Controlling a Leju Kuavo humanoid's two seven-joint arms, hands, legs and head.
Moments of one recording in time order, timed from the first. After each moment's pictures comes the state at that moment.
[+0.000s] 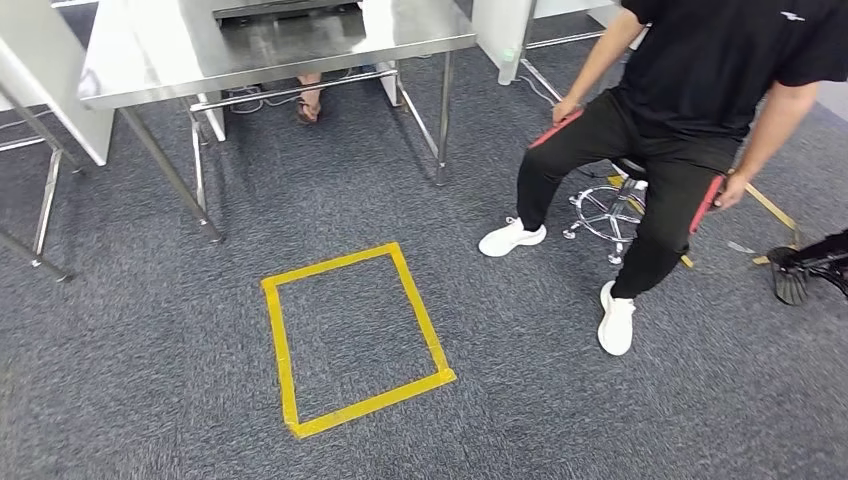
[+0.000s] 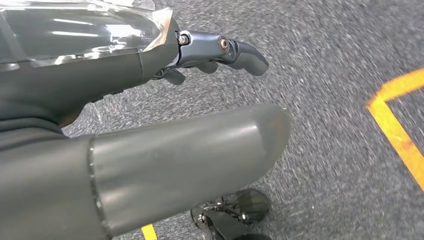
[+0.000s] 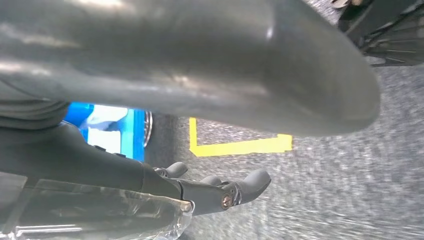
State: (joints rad) left arm -0.09 -0.13 0.77 -0.20 -0.94 0.13 -0.40; right arm -0.05 0.03 -0.30 -0.19 0.42 -0.19 0.15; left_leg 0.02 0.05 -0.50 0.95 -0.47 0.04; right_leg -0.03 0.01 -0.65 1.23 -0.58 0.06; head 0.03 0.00
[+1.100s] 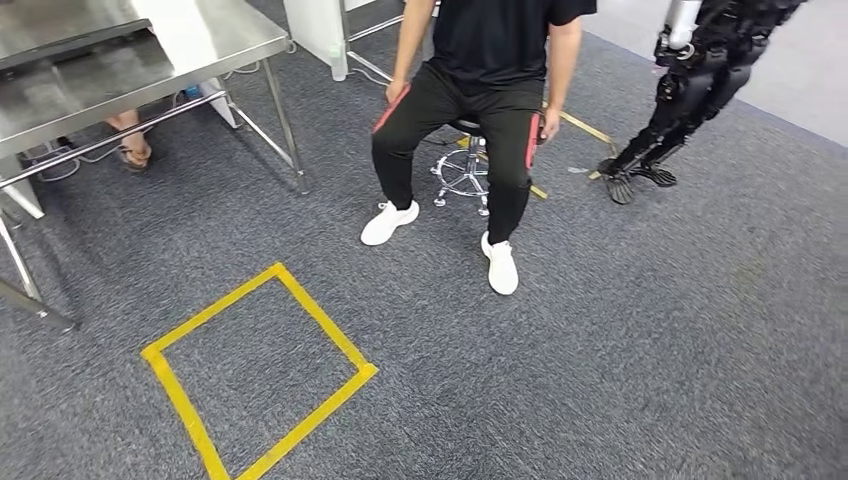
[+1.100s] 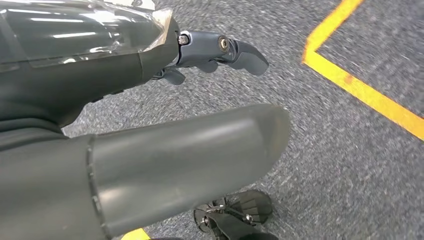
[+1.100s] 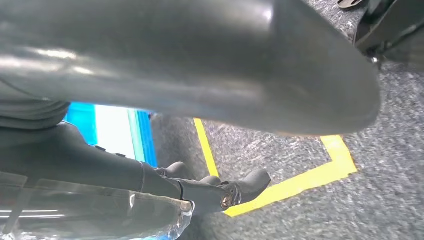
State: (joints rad) left arm -0.08 -0.14 0.77 -0.20 -0.94 0.15 -0.38; right arm -0.05 0.03 -0.30 -0.19 0.44 -0.17 0.15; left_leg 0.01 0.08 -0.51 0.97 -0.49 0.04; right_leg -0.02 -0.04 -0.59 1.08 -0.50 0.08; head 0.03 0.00
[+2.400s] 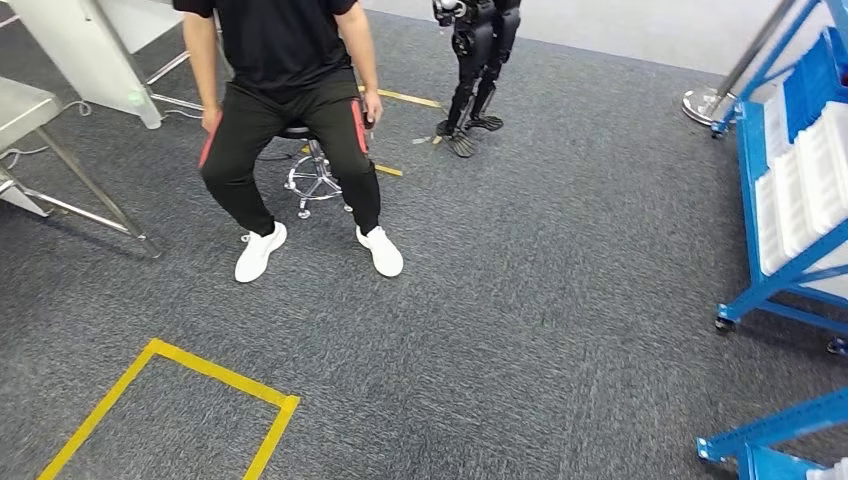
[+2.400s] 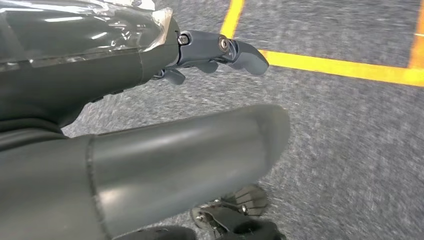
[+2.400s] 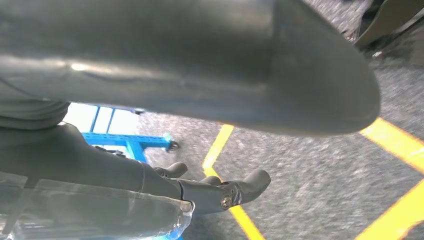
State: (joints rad) left arm -0.08 -0.14 0.77 -0.20 -0.96 0.15 -0.40; right arm -0.04 0.03 -0.30 -0.19 0.45 -0.17 0.16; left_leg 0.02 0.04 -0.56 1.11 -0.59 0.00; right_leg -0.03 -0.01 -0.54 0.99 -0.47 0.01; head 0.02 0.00
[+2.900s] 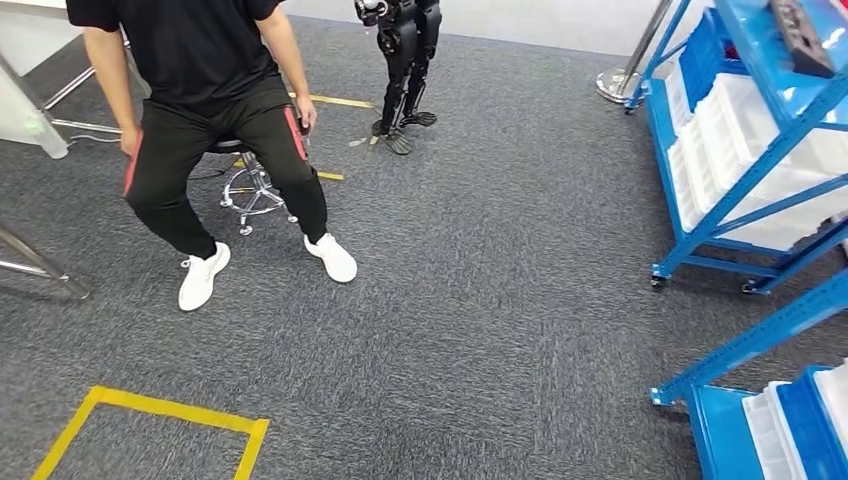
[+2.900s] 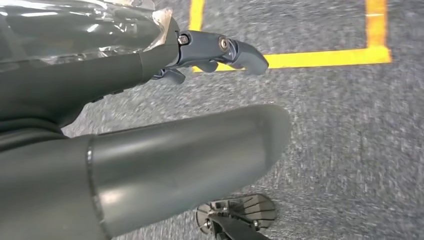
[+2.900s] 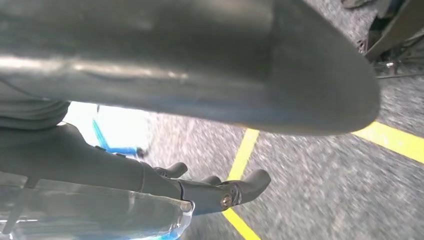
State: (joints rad) left arm -0.07 -0.14 0.77 -0.20 -0.98 0.15 -0.40; right arm -0.04 0.04 -0.31 -0.19 0.45 -0.18 0.16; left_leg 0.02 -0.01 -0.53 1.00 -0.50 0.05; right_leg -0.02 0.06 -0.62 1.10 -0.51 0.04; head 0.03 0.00
